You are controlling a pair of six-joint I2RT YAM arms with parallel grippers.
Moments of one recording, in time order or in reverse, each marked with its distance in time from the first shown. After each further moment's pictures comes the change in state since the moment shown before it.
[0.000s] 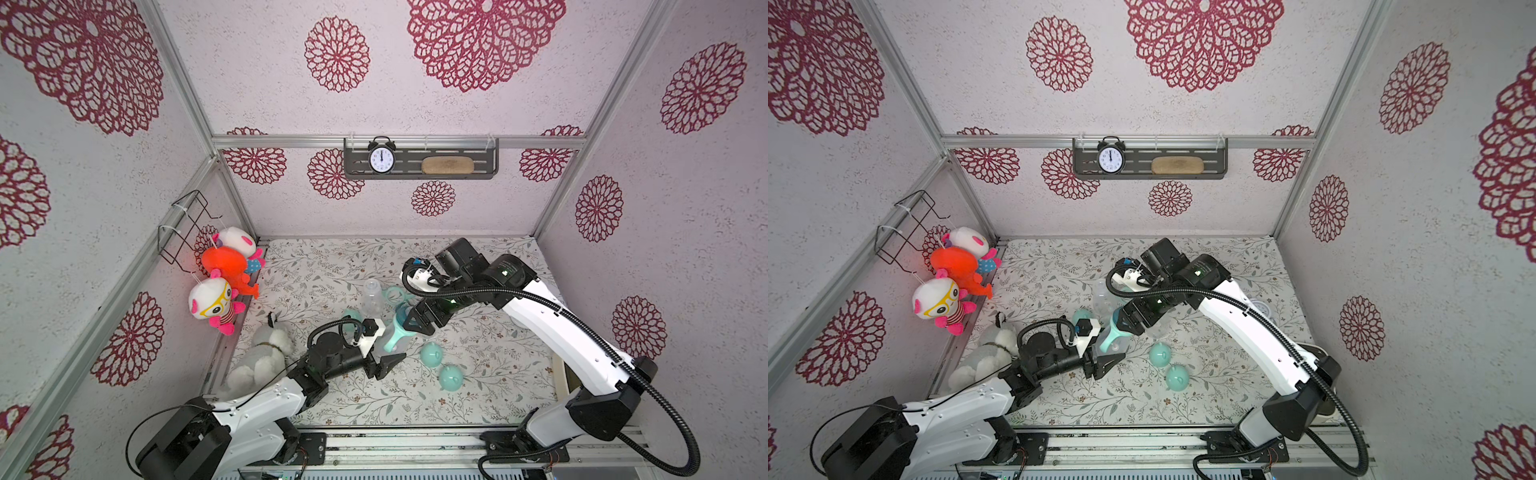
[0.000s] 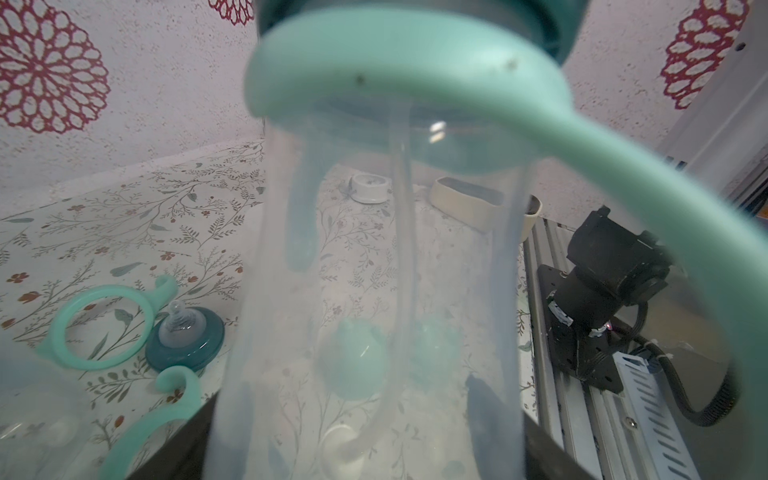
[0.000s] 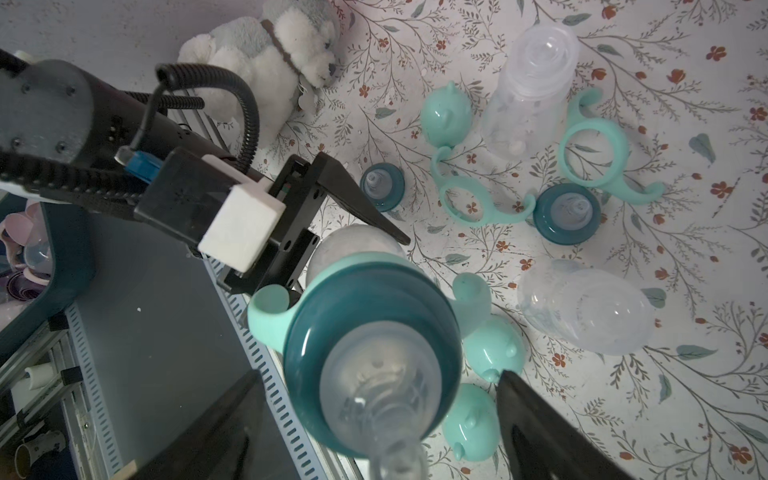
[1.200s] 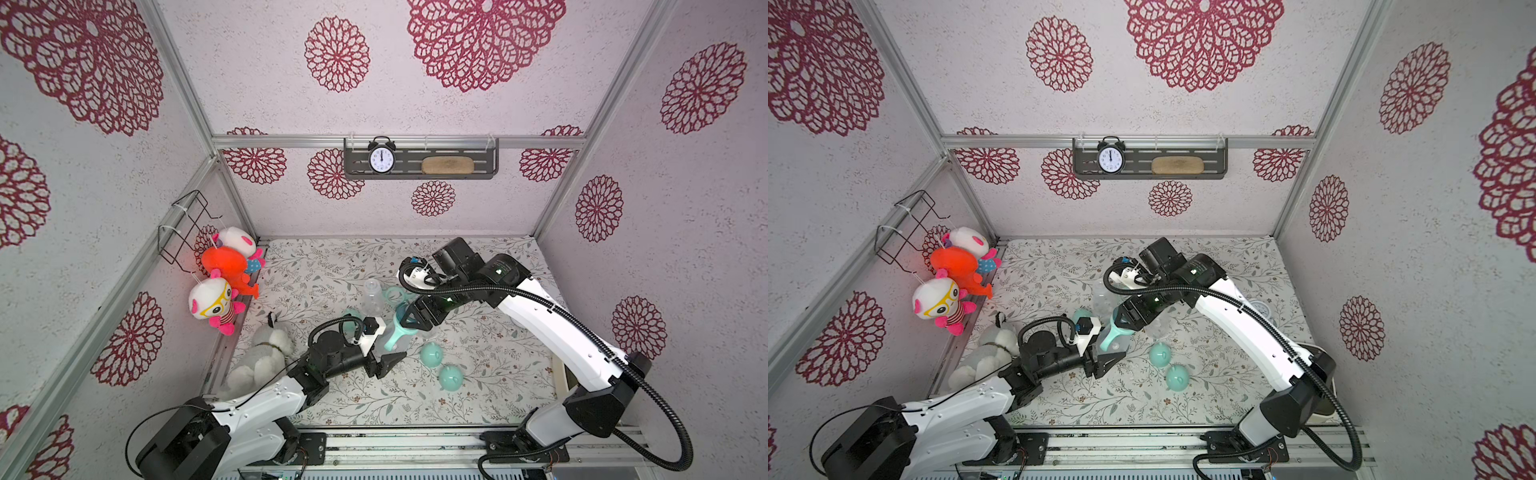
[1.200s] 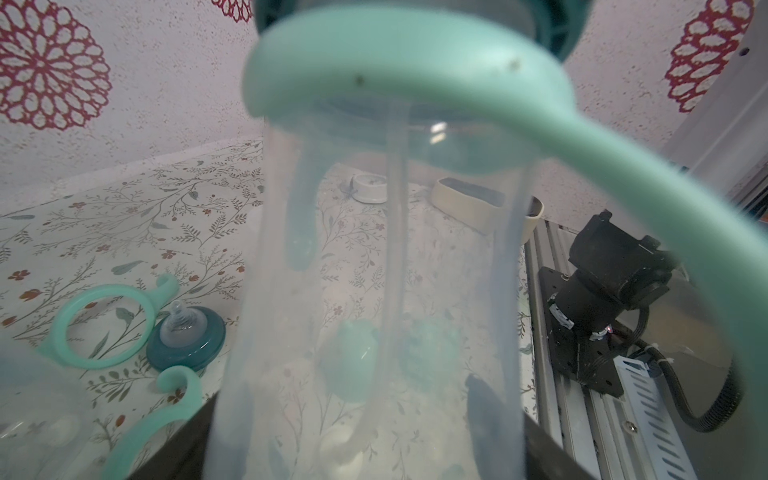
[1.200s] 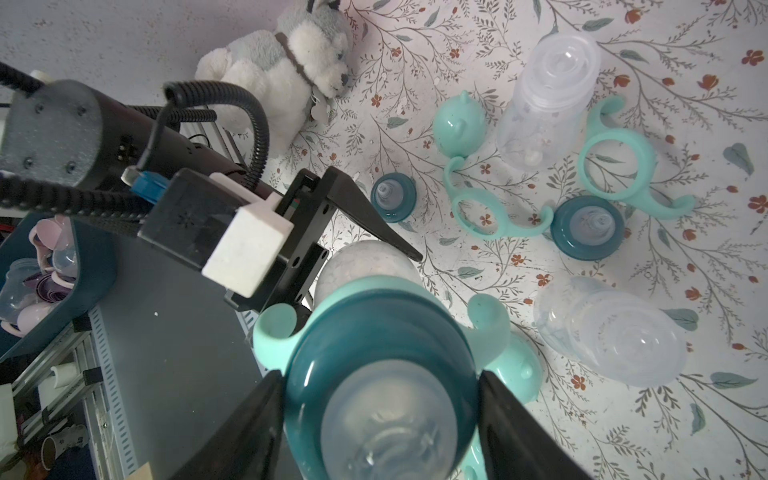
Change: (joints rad) left arm 0.000 0.000 0.014 -0.029 -0.012 -0.003; right arm -0.002 0.017 -0.025 0.050 -0.051 0.011
